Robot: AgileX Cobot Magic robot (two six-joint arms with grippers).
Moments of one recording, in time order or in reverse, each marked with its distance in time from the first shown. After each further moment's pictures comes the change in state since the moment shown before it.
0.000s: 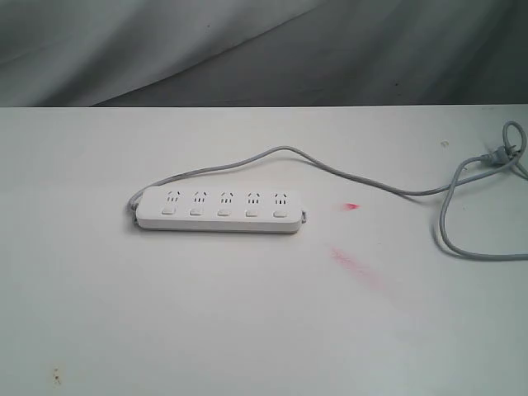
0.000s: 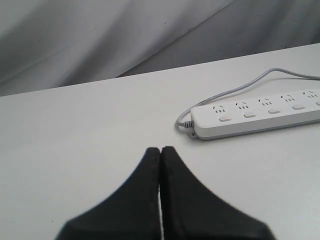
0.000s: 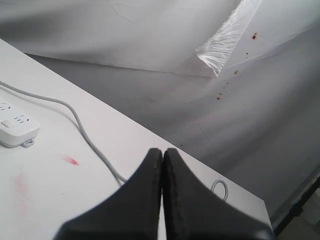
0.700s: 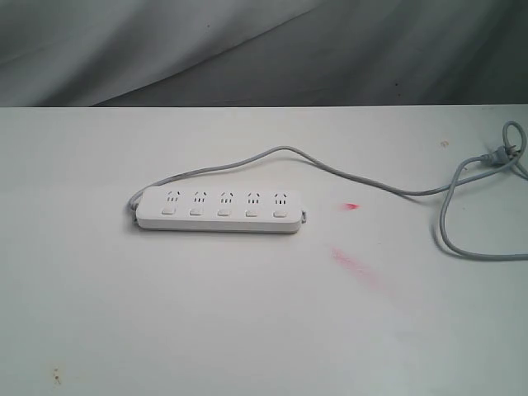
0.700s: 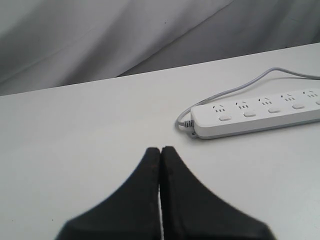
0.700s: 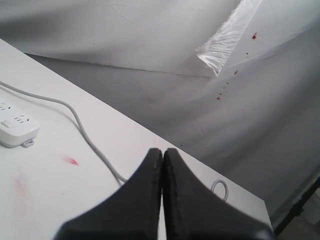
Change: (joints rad) left arm 0.000 0.013 -0.002 0.000 0.000 0.000; right arm 0.000 0.000 0.000 0.000 0.000 0.000
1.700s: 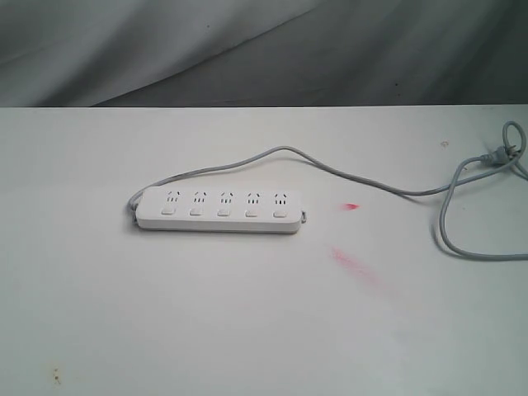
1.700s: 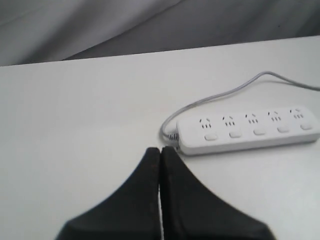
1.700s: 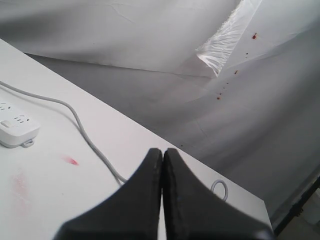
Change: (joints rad) left arm 0.000 0.655 -0.449 -0.107 0.028 0.010; right arm 0.000 0.000 0.000 0.000 0.000 0.000
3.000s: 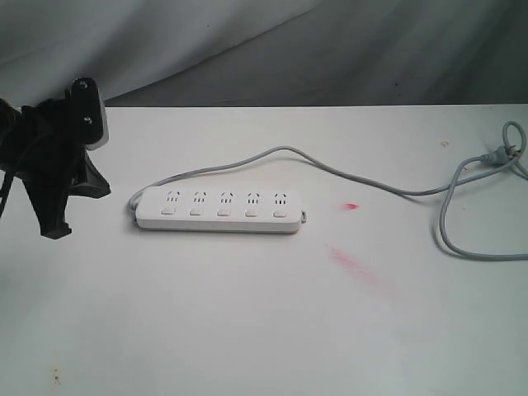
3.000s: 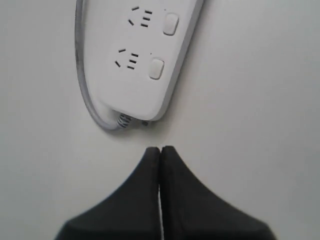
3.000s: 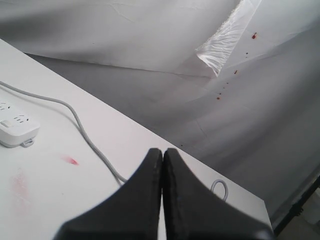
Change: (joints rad) left arm 0.000 0.990 -0.612 -0.223 0.357 1.270; right arm 0.000 0.000 0.000 0.000 0.000 0.000
